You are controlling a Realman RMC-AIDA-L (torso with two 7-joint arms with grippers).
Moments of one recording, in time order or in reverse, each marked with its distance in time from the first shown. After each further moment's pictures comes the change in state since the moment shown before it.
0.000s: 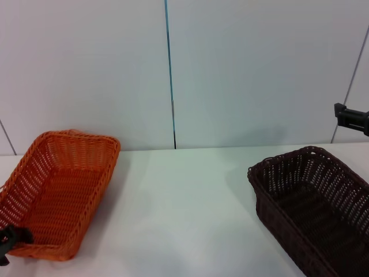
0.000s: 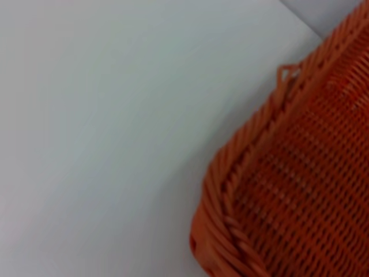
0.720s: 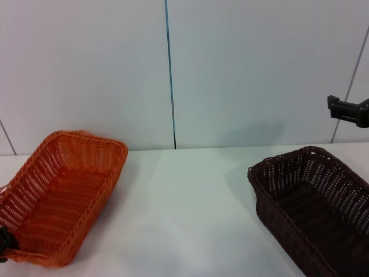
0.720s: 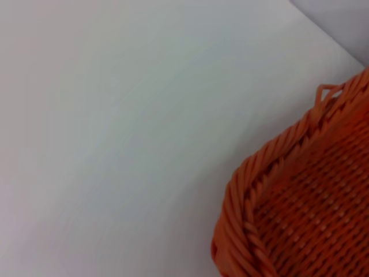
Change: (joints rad) left arm -0.018 0.028 -0.016 0.049 0.012 0.006 0.011; right arm 0.059 0.000 0.017 -0.045 -0.002 -0.008 0.005
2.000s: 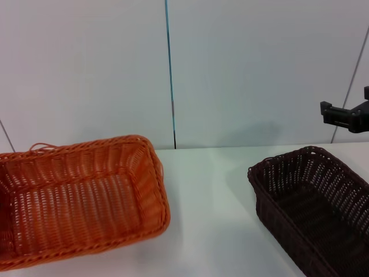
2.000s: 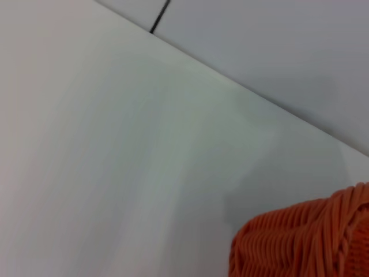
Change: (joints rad) left arm -0.171 0.252 -0.170 0.097 -0.156 -0.340 0.314; right arm 0.010 0.001 -0.016 -0.030 0.000 -0.007 0.007
